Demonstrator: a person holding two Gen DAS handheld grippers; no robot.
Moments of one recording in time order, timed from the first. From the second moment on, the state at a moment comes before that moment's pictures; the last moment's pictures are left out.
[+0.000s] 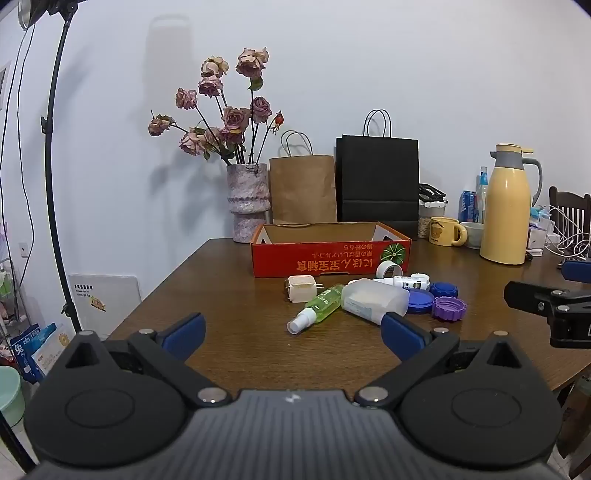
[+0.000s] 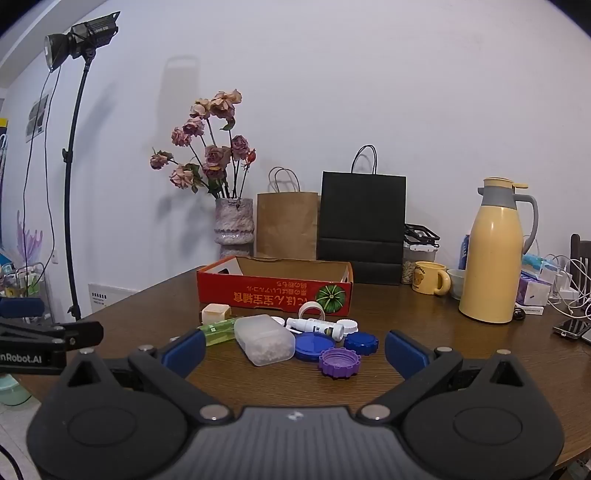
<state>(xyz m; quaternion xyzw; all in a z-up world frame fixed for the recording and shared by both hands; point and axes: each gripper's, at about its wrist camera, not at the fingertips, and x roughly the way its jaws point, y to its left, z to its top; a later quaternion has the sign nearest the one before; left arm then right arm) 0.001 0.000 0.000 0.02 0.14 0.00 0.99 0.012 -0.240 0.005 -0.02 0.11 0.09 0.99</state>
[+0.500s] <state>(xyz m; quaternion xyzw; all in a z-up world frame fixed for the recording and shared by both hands) 0.003 0.000 -0.004 0.02 0.14 -0.01 0.99 0.011 -0.240 0.005 -0.02 0.11 0.09 0.99</state>
